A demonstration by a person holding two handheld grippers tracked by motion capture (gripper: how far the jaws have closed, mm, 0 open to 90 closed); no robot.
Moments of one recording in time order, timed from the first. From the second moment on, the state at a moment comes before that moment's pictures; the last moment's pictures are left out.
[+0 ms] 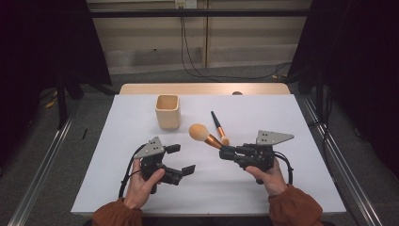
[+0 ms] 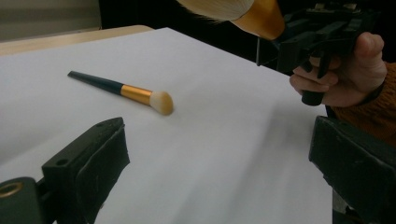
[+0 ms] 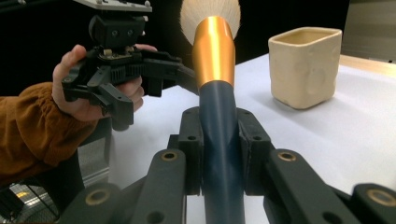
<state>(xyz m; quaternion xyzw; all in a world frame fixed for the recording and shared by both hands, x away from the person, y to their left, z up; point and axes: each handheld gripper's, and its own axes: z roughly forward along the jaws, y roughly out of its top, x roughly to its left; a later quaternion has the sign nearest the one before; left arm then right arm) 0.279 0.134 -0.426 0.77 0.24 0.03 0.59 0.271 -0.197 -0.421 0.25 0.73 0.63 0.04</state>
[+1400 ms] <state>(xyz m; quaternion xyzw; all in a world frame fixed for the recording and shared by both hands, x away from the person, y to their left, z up) 0.291 0.080 -0.398 0.70 0.21 0.01 0.69 0.267 -0.200 -0.410 0.22 0.69 0.68 0.06</state>
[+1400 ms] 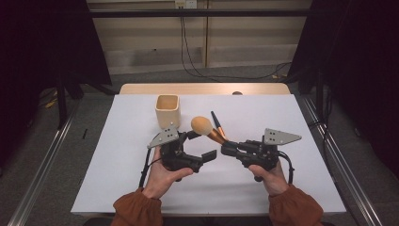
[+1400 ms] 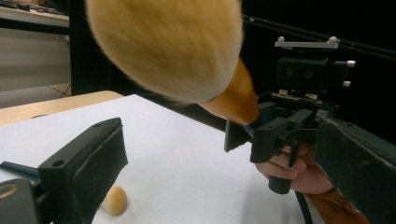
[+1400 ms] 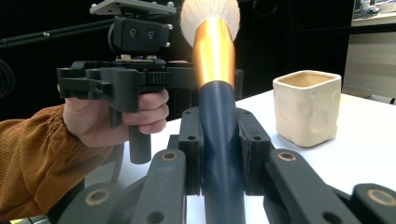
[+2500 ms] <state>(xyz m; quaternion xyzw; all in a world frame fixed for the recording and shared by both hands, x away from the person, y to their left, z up) 0.298 0.078 -0.403 0.66 0.20 -0.05 0.73 0.268 -0.193 -0.416 0.20 0.71 0.67 0.04</state>
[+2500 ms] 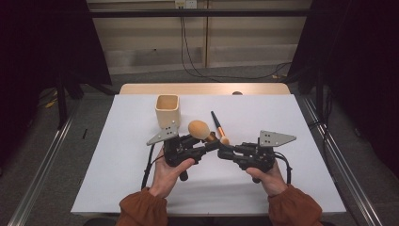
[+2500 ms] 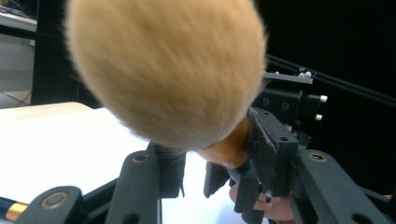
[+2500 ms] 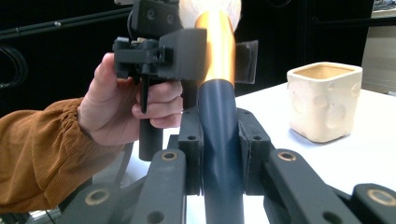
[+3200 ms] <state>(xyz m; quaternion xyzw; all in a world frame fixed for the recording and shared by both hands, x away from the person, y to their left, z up) 0.298 0.080 -0.397 0.68 0.20 -0.05 0.71 0.268 -0.189 -0.417 0.21 0.72 0.66 0.04</state>
